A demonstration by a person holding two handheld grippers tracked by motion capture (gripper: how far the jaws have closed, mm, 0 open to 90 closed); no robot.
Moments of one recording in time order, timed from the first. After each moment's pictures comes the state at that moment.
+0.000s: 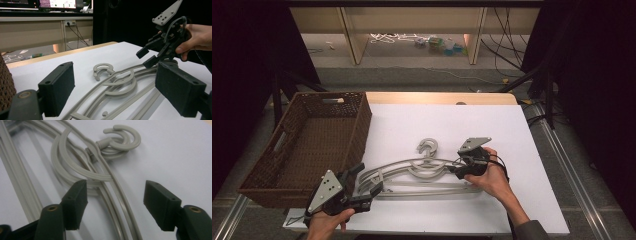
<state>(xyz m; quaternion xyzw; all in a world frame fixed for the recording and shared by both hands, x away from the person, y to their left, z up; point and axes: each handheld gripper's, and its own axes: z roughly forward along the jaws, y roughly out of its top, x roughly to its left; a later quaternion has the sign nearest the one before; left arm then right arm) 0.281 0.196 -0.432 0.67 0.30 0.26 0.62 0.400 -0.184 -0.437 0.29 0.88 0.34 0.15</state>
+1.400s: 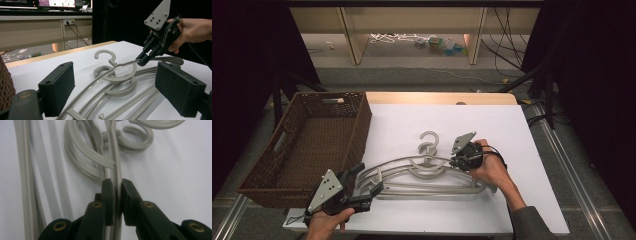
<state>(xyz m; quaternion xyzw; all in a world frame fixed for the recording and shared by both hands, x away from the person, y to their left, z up) 0.282 0.197 -0.431 0.68 0.30 0.26 0.62 0.419 -0.173 -0.424 0.14 0.95 0.25 0.14</state>
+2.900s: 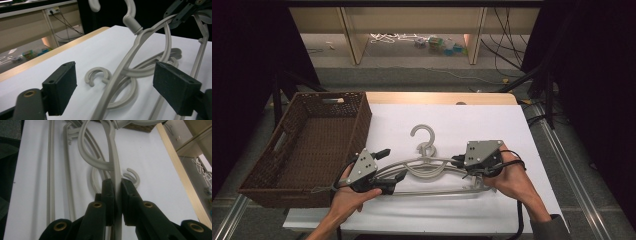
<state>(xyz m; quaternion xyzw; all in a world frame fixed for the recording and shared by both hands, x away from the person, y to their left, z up) 0.324 0.139 -0.405 0.76 0.25 0.23 0.55 0.354 -0.186 -0.348 0.03 0.92 0.33 0.21</state>
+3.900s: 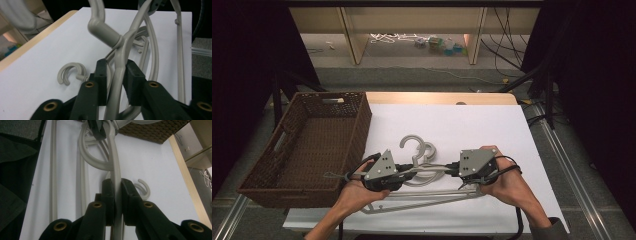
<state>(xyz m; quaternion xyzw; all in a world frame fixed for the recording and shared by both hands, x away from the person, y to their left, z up) 0.326 0.111 -0.392 0.85 0.14 0.18 0.48 0.338 -0.172 -0.343 -0.02 0.92 0.34 0.19</state>
